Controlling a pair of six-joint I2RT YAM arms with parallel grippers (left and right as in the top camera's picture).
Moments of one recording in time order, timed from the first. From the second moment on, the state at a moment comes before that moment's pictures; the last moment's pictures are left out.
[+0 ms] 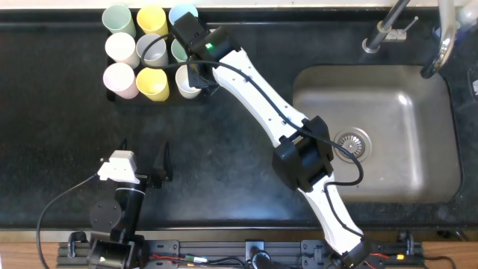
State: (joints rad) left arm -0.14 0.01 0.01 -0.08 0.00 -0.18; right arm 0.69 2.41 2.38 -1.23 0.06 0.56
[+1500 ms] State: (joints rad) left arm -0.14 0.01 0.01 -0.08 0.00 -0.18; right arm 0.34 1.20 1.55 -0.94 -0.05 0.00
